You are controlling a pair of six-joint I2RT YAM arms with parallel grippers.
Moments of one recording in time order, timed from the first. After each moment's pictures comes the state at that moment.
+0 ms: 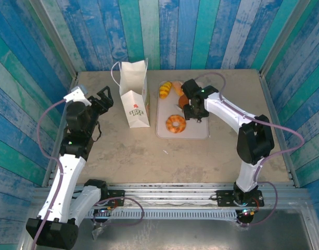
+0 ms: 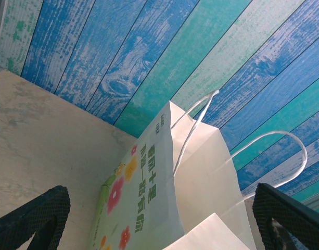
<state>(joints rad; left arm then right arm) -0.12 0.82 0.83 -0.14 -0.04 -0.61 0.54 1.86 1.54 -0.97 0.18 0.38</state>
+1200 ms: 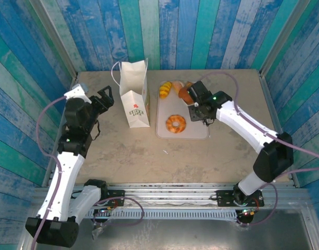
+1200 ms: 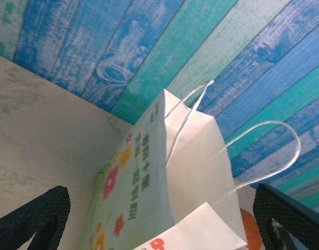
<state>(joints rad) -0.10 0.86 0.91 -0.23 0.04 -0.62 0.61 1.58 1.42 -0.97 0.26 0.35</state>
